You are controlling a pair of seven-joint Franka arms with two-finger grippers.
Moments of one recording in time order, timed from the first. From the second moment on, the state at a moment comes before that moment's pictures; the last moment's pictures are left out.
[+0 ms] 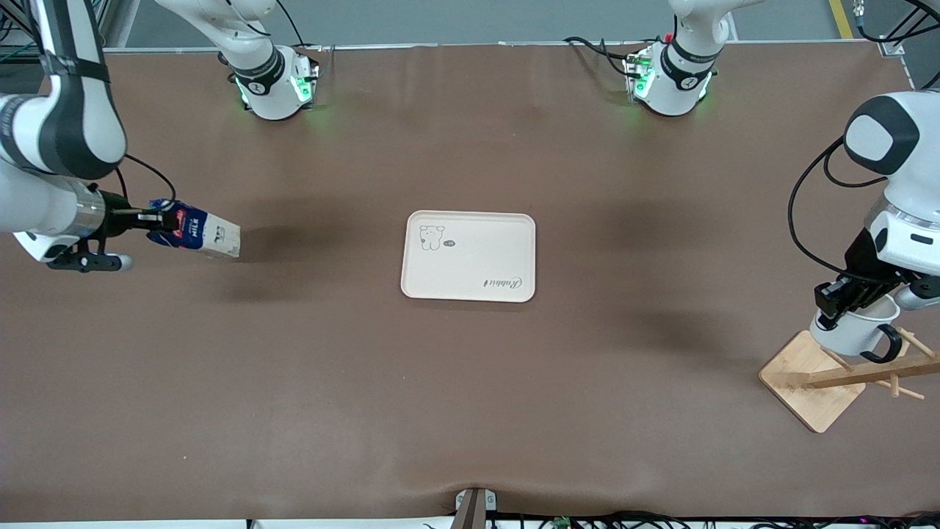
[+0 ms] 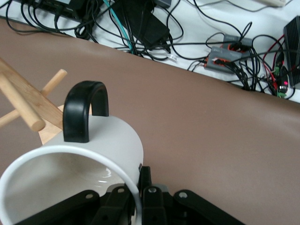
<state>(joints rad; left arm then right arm) 0.29 0.10 -0.24 -1.98 -0.06 2.54 -0.16 -0.18 0.09 0.05 -1.93 0.04 1.67 -0.08</state>
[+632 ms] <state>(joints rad) 0.28 0.11 -0.35 -1.88 -0.06 2.23 -0.21 -0.12 0.09 0.06 -1.63 0.09 1.42 0.01</state>
